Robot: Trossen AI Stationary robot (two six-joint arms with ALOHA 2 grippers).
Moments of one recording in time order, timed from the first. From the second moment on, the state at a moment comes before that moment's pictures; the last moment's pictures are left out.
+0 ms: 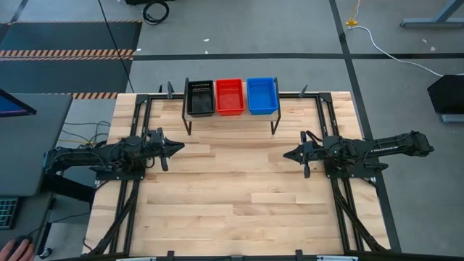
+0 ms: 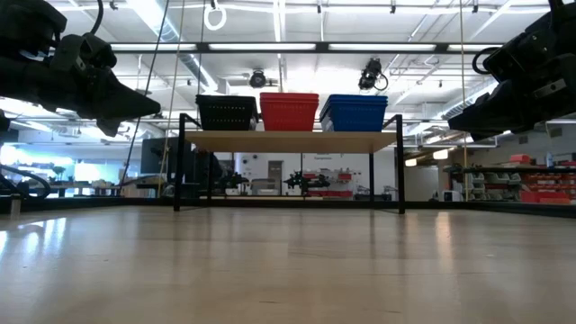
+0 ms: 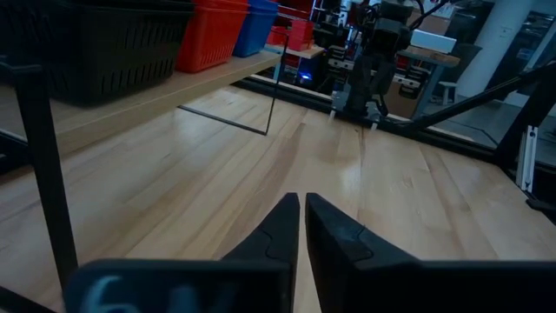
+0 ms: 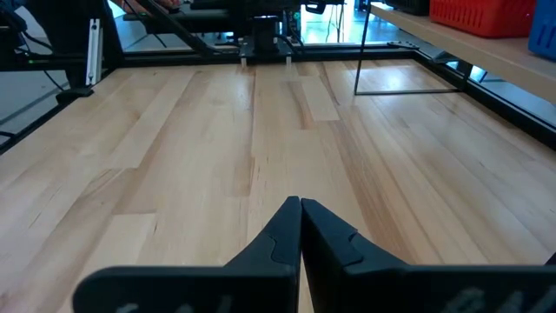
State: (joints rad) left arm 0.08 0.18 0.01 0.05 -0.19 -0.24; right arm 0.02 0.33 0.01 0.08 0.06 0.03
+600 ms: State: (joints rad) left arm 0.08 0.18 0.01 0.05 -0.19 -0.24; right arm 0.02 0.33 0.01 0.08 0.06 0.03
